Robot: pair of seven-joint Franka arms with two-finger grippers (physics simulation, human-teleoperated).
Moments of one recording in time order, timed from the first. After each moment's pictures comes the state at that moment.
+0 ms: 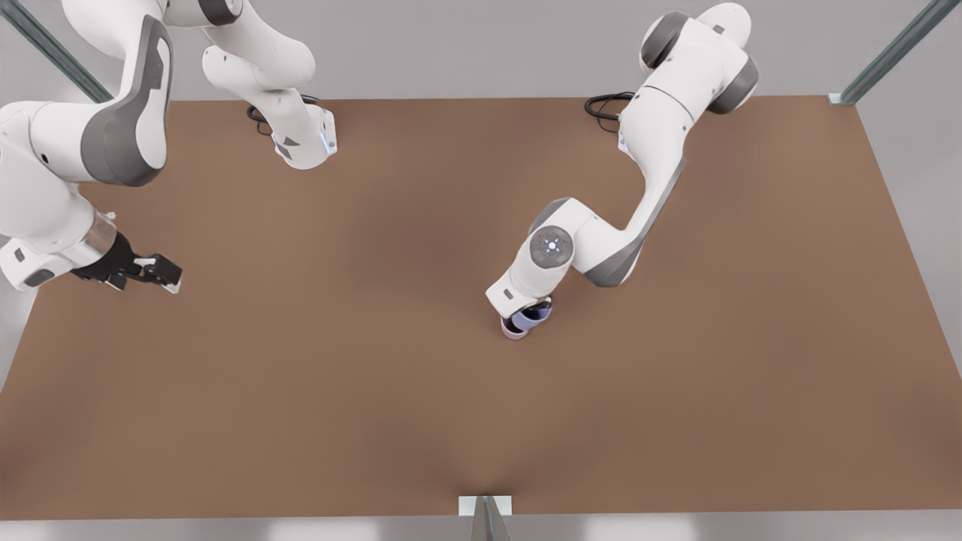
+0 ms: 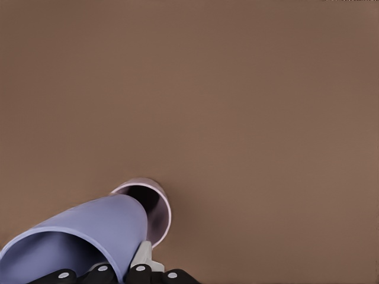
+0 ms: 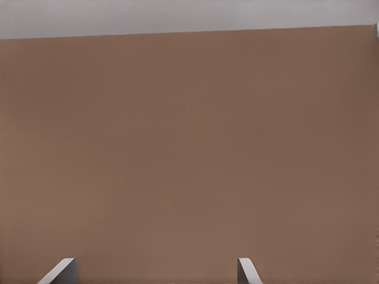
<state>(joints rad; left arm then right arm) -0.39 0.63 -0.32 -1.41 0.10 2.05 -0.56 0.07 0.17 -0.10 -1.39 -0.02 1.61 0.03</state>
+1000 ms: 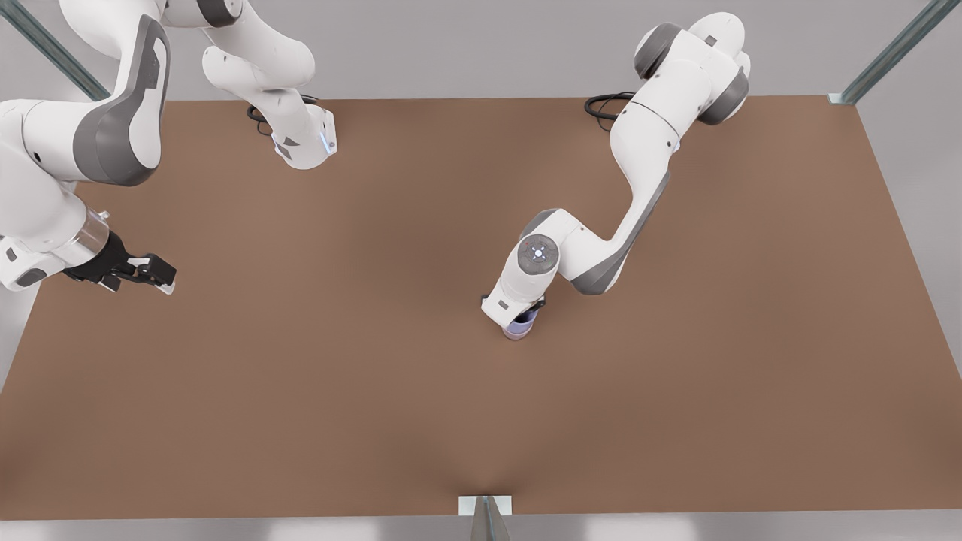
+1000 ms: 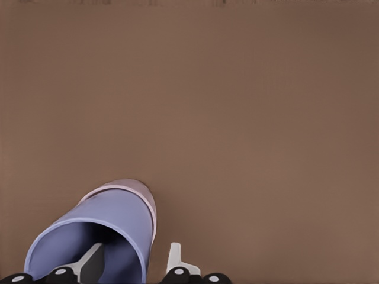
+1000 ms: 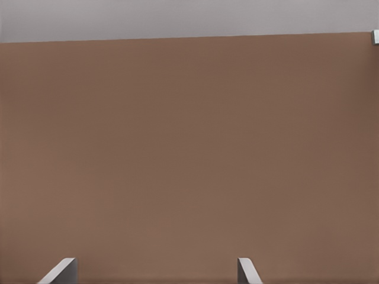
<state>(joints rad) -0.41 0.69 -0.32 -1.41 0.13 2.12 -0.80 0.07 0.17 -0.11 -1.37 -0.02 1.62 0.00</state>
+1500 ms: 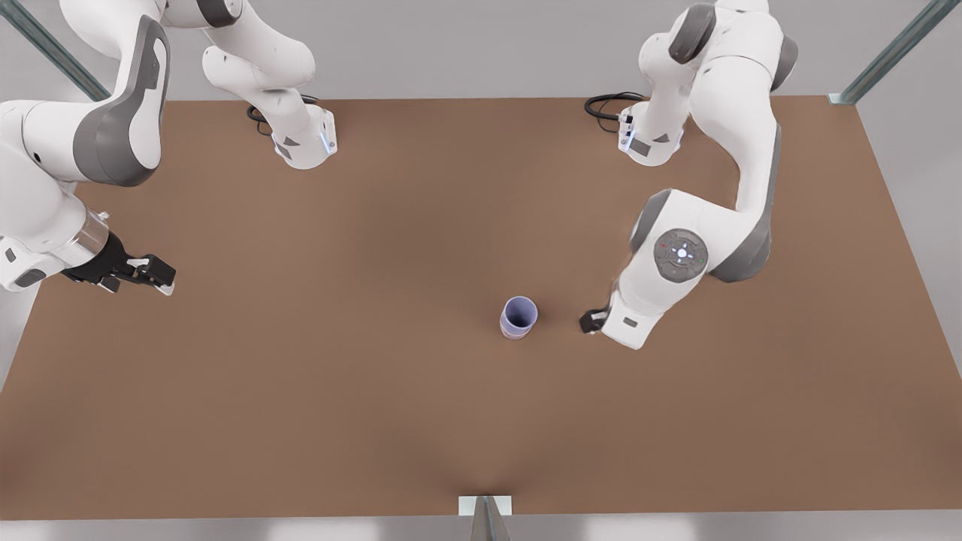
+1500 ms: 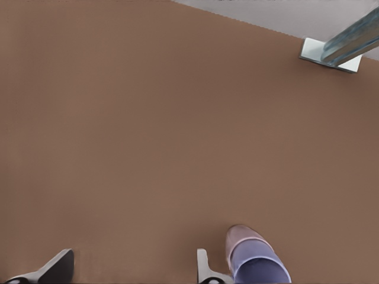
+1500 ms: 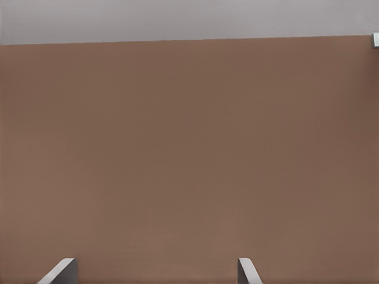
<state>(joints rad) -0.23 0.49 -0.17 -1.26 0.09 1.71 -0.69 0.07 0.18 -0.11 -1.37 -0.02 1.62 0.00</state>
